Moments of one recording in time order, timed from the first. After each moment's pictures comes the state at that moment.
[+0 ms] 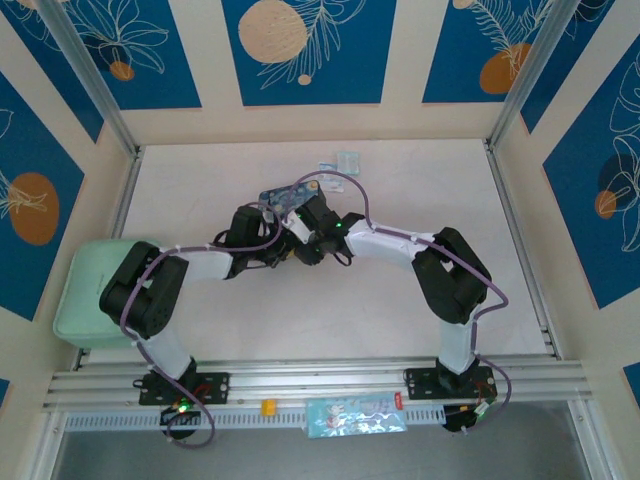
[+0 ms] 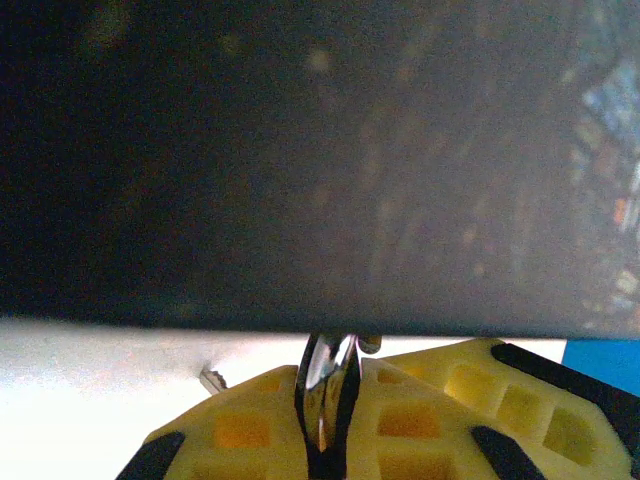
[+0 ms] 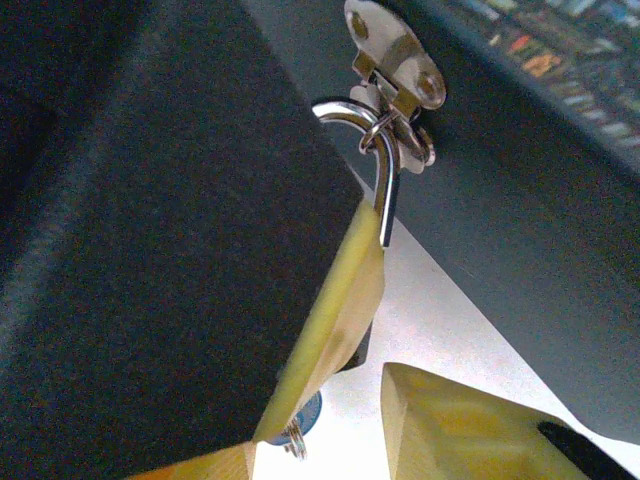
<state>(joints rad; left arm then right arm) -0.46 1.71 0.77 0.30 0.47 -1.18 0.79 1.89 1.31 -0.44 0.01 -0.16</state>
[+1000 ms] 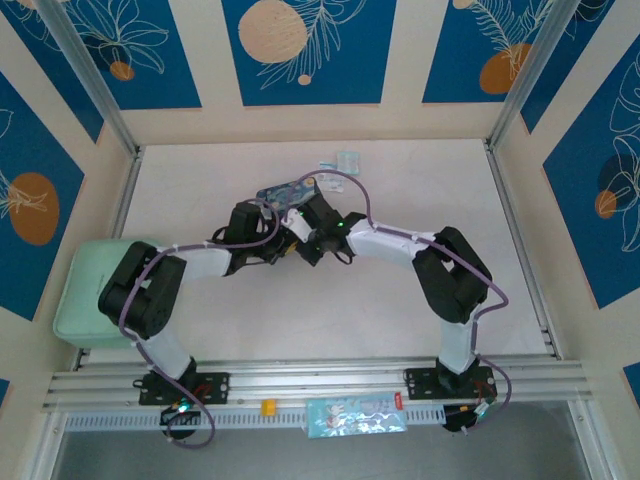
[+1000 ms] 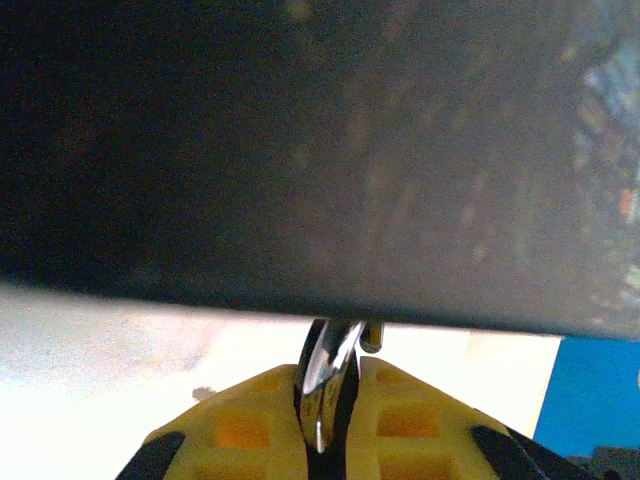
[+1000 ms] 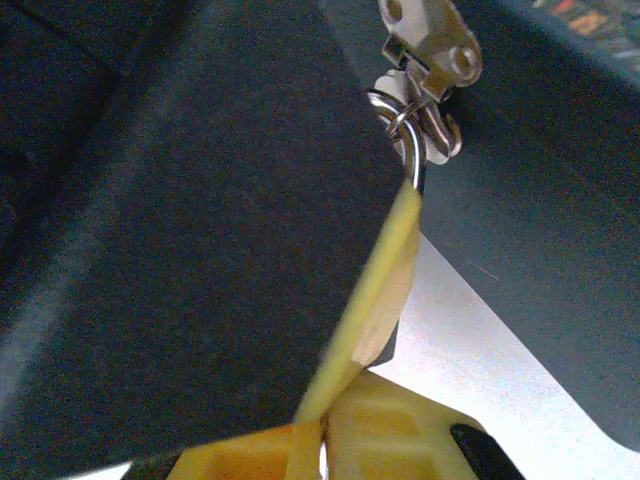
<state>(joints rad) -0.45 1.70 0.79 0.26 0.47 -1.20 0.75 1.89 1.30 -0.40 -0.08 -0.19</state>
